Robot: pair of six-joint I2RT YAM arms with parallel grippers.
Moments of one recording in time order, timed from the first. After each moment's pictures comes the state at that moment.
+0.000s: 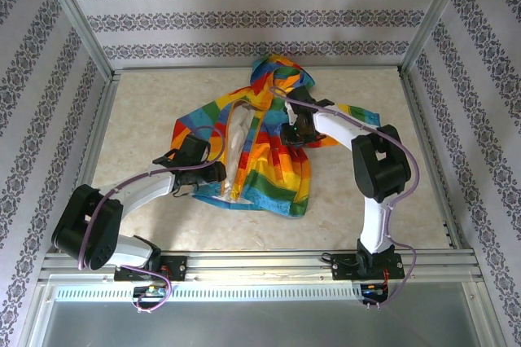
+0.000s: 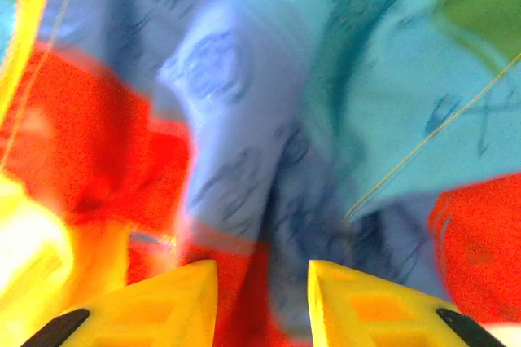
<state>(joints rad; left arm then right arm) -0.42 1.39 0.70 -0.34 0.15 -0.60 0.41 1.95 1.41 -0.68 -0.13 0.24</state>
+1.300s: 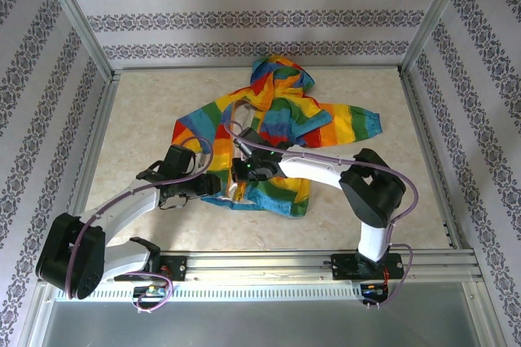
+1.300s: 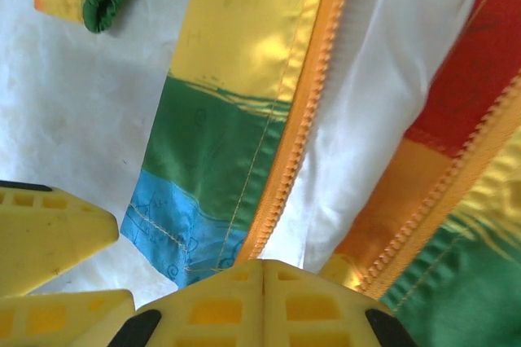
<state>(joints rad) -0.35 1.19 0.56 -0.42 0.34 -0.54 0.88 1.85 1.22 -0.36 -0.22 0.74</state>
